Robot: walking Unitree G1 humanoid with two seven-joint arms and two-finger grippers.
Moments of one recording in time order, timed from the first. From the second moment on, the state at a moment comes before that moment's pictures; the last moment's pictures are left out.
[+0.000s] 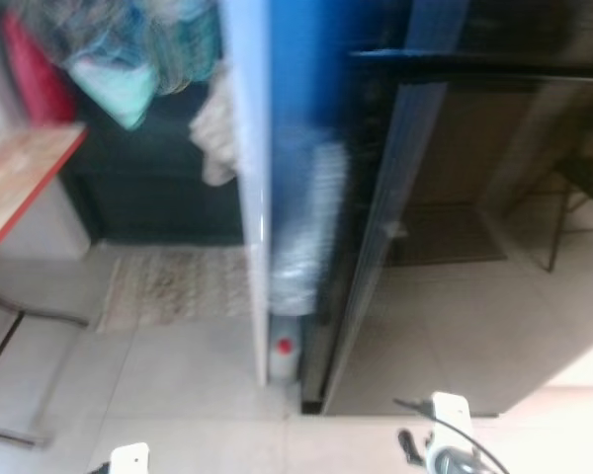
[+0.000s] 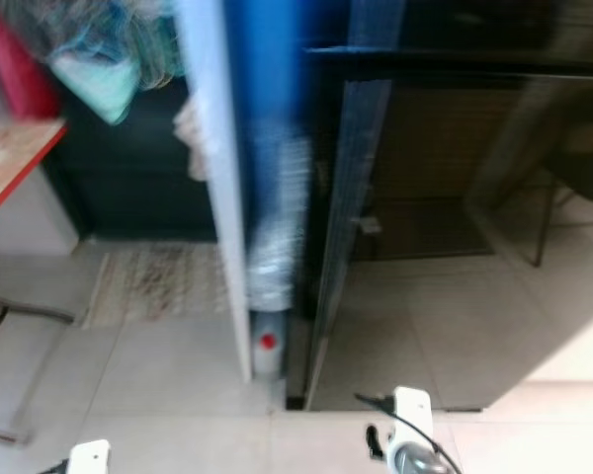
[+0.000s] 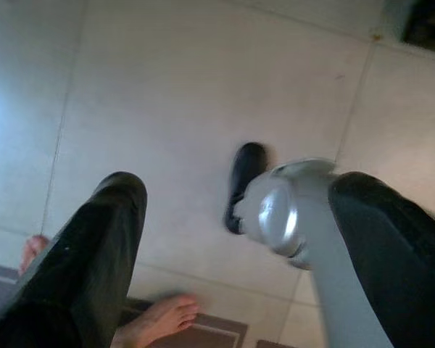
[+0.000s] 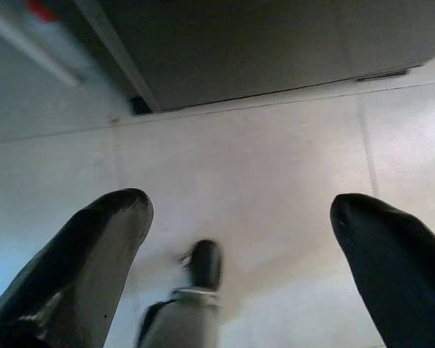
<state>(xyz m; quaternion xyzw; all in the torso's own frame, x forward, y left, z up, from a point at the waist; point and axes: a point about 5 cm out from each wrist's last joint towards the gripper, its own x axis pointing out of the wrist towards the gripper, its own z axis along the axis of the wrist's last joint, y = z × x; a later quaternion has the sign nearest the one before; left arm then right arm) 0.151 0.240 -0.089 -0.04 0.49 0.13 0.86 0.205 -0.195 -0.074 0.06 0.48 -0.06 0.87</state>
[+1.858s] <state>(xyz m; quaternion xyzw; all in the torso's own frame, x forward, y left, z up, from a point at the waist) 0.152 0.241 -0.088 -0.02 0.50 0.12 0.86 0.206 -0.196 -0.073 0.04 0.48 -0.04 0.88</state>
